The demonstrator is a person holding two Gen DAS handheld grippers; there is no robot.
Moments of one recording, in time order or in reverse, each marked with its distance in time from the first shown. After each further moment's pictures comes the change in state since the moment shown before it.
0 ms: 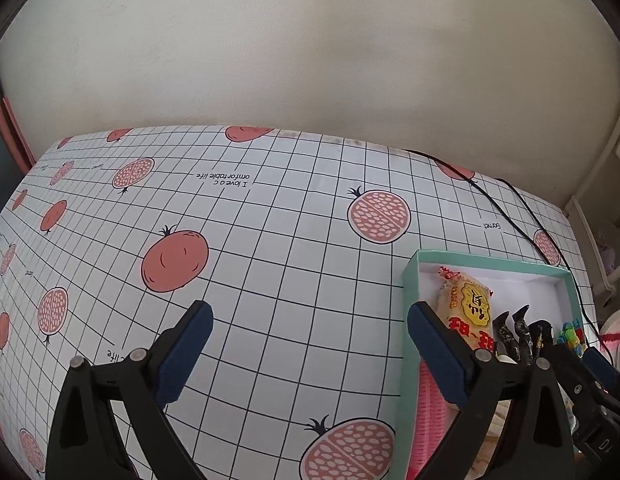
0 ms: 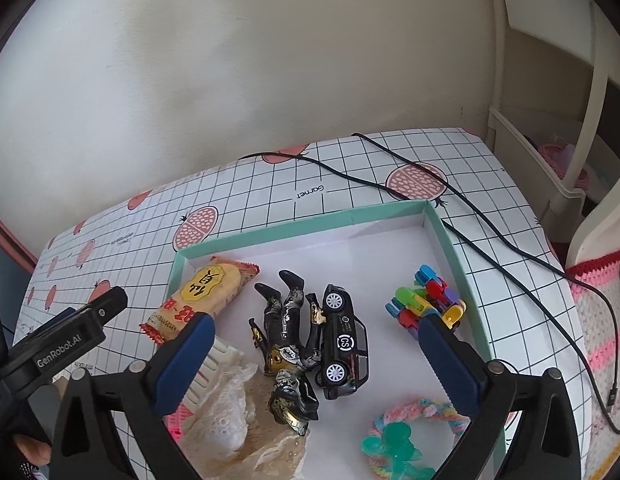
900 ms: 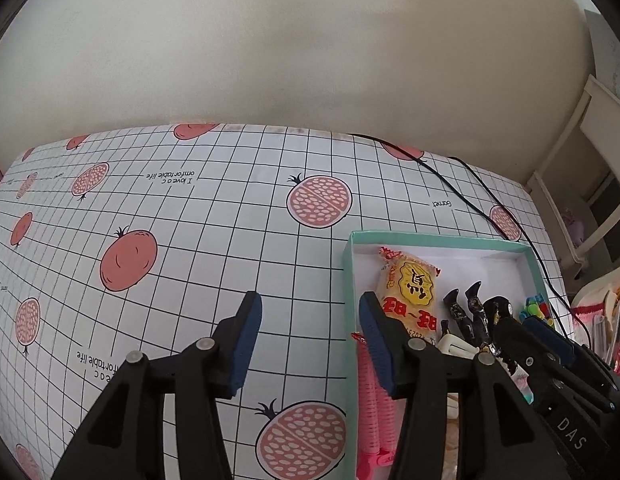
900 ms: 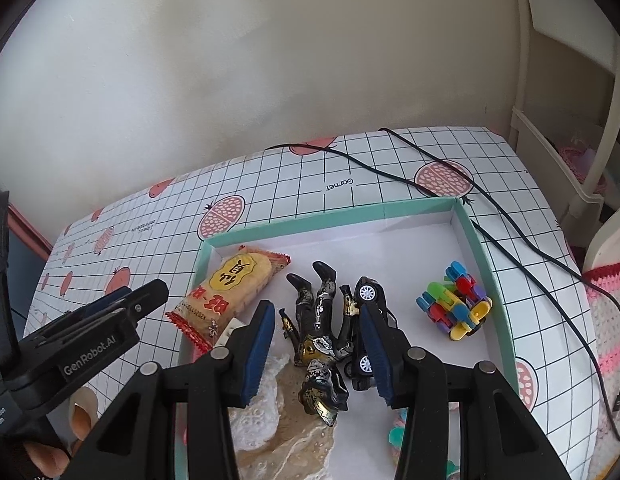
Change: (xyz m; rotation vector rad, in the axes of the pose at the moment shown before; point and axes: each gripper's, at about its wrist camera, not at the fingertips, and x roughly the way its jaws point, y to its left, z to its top) left arm -0.008 -0.027 -0.004 0.075 0.039 -0.126; right arm -0.006 0.015 0.000 -0.036 0.015 0.059
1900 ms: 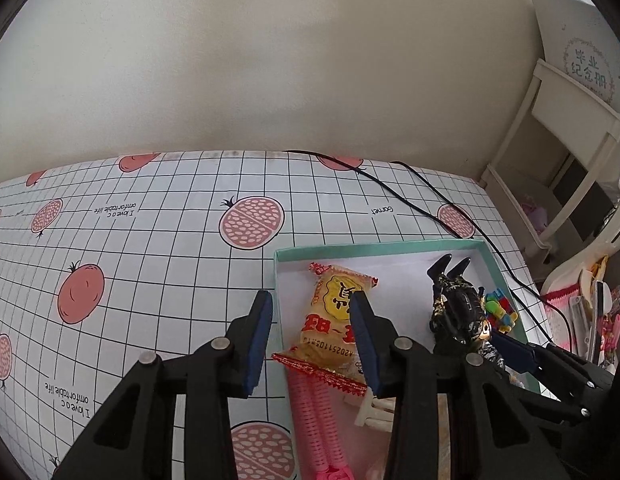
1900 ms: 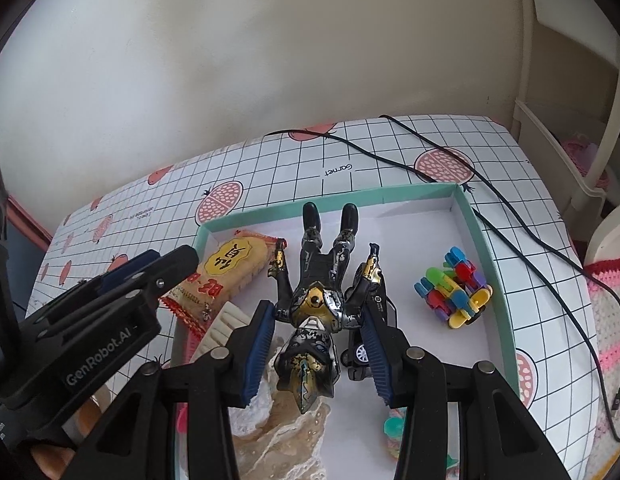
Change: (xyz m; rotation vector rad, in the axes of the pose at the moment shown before) left arm -0.002 -0.032 0.000 0.096 -0.066 -0.129; right arm 0.008 -0.001 -0.006 -0.004 0.051 0.011
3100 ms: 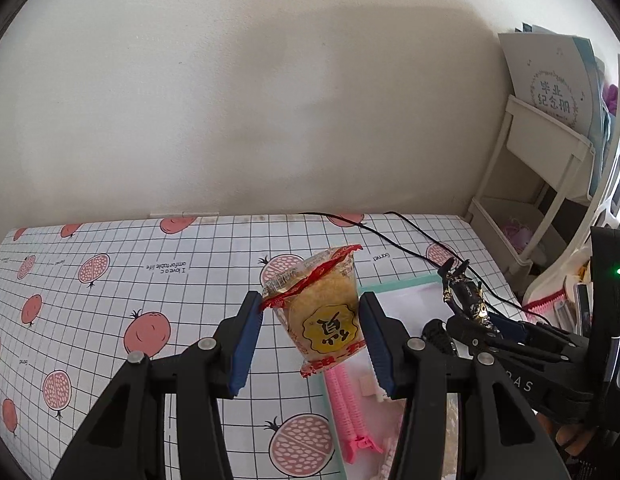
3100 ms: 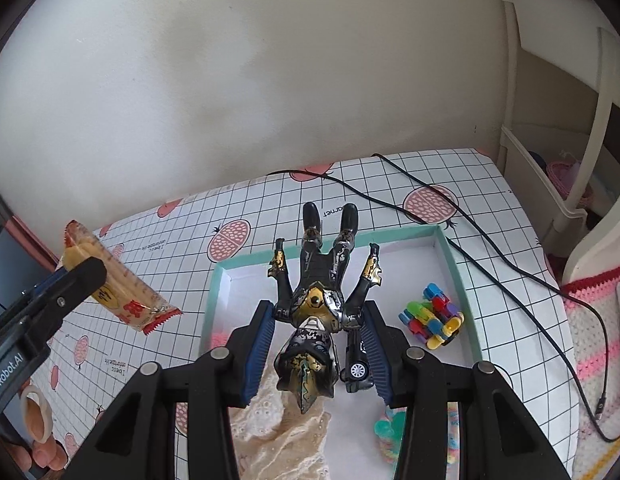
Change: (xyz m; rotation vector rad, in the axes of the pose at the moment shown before) left arm -0.080 0.002 0.012 0.087 -0.138 0.022; right arm -0.030 -0.003 0.012 0.012 -0.068 0.001
